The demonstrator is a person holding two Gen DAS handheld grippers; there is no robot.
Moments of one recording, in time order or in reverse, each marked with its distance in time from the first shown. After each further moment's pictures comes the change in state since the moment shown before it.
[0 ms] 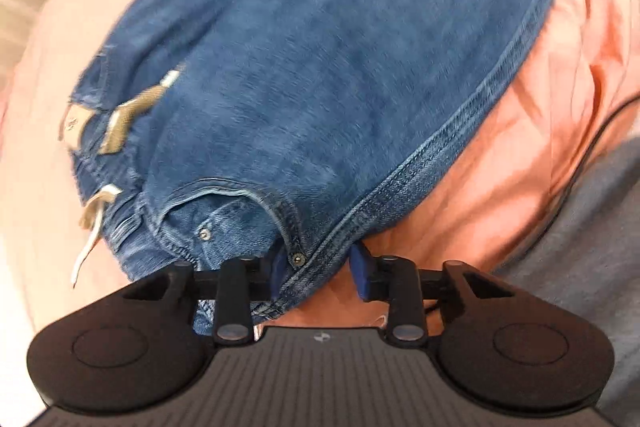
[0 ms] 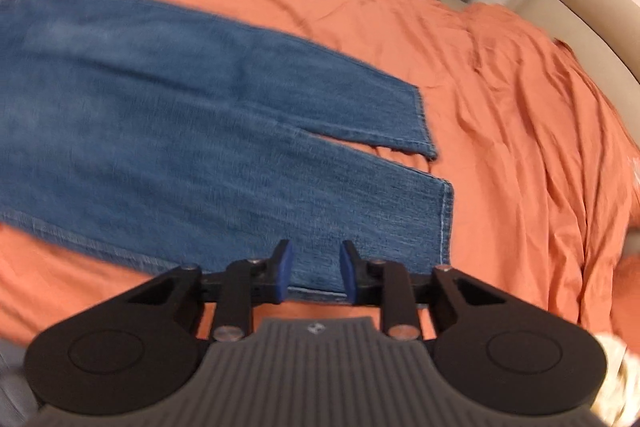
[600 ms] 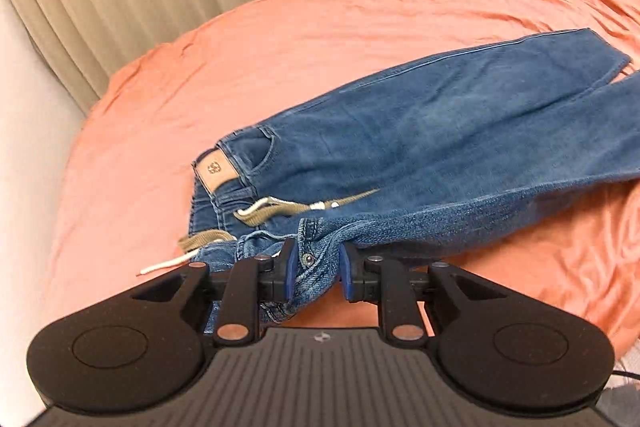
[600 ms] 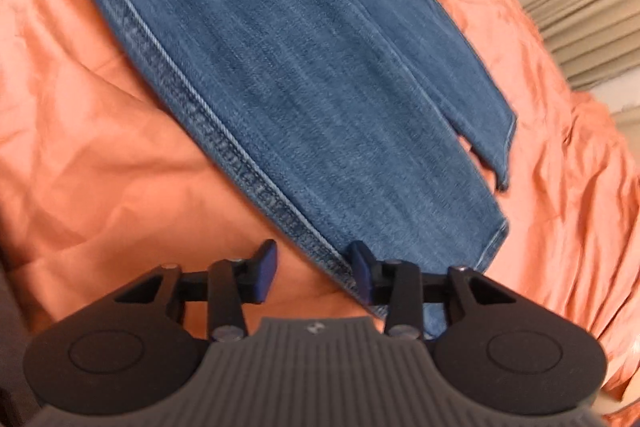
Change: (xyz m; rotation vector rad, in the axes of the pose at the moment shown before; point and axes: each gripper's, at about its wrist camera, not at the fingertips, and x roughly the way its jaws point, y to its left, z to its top) left arm -0.118 0.055 0.021 -0.512 -0.323 0.168; right arm 0.080 0.004 -0.049 -0.490 0.014 0.044
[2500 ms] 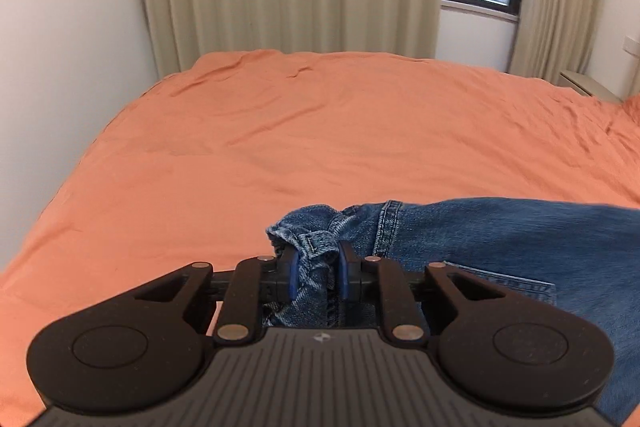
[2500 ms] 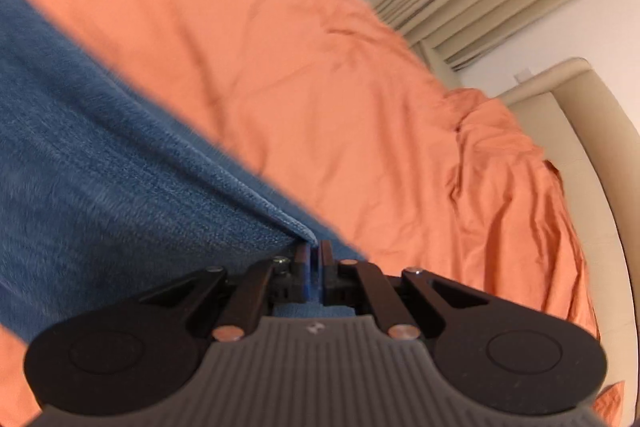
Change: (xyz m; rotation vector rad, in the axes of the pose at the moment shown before) left arm 0.146 0.145 0.074 -0.466 -0.162 0.101; right arm 0.098 -0.184 0.221 0.320 0.007 -0.308
